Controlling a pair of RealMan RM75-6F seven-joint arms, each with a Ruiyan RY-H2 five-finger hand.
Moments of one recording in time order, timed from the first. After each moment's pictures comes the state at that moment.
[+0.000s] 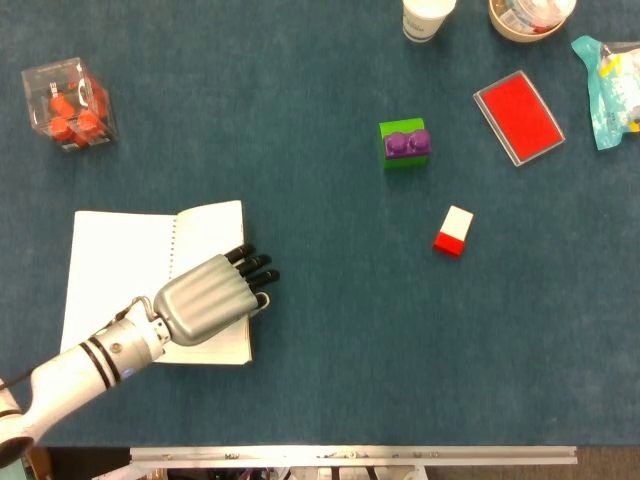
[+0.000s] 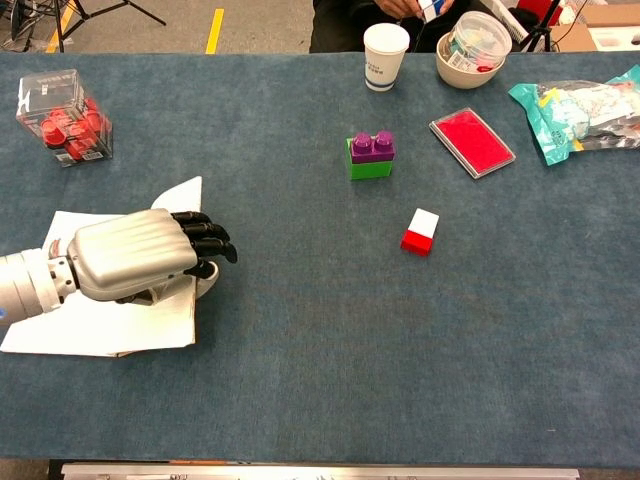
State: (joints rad) left arm -0.64 -1.30 0.14 -1.68 1.76 0.90 0.31; right arm 0.03 -1.15 0.05 -1.50 -1.56 1.58 0.24
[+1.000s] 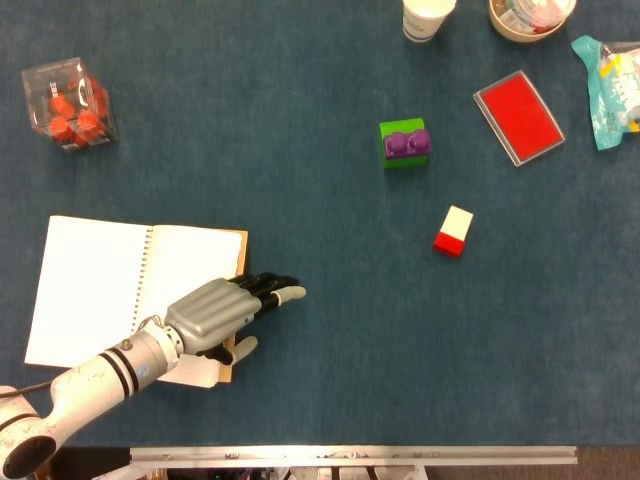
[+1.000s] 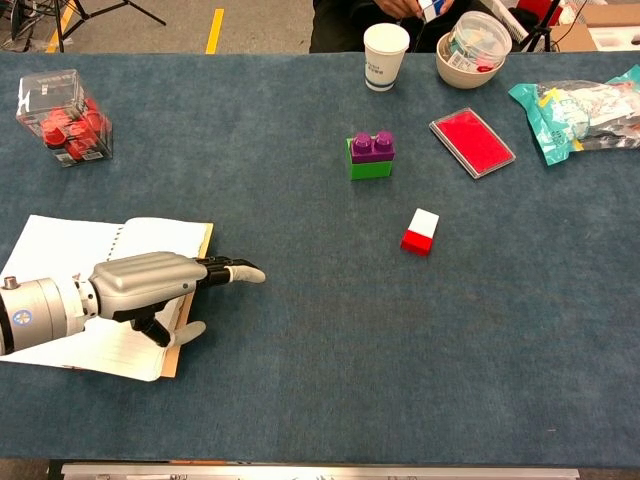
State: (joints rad) left arm -0.65 -1.32 0.13 -1.76 1.54 0.74 -0.10; right arm 0.03 -1.15 0.06 -1.47 -1.55 1.58 0.27
